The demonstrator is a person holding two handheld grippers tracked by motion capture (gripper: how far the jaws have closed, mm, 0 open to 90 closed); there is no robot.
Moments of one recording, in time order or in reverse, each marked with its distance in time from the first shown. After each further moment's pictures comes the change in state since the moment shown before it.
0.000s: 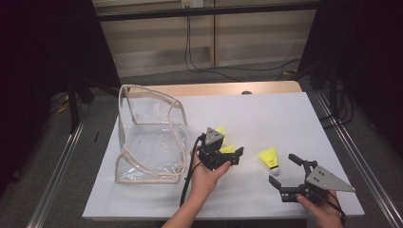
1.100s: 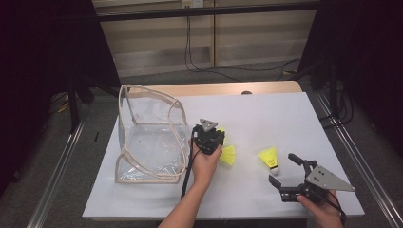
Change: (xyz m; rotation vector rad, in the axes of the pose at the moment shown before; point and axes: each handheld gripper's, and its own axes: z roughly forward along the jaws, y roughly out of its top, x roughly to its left) left arm 0.042 0.010 0.033 0.018 0.215 -0.075; right arm -0.001 0.000 0.001 -0.005 0.005 0.000
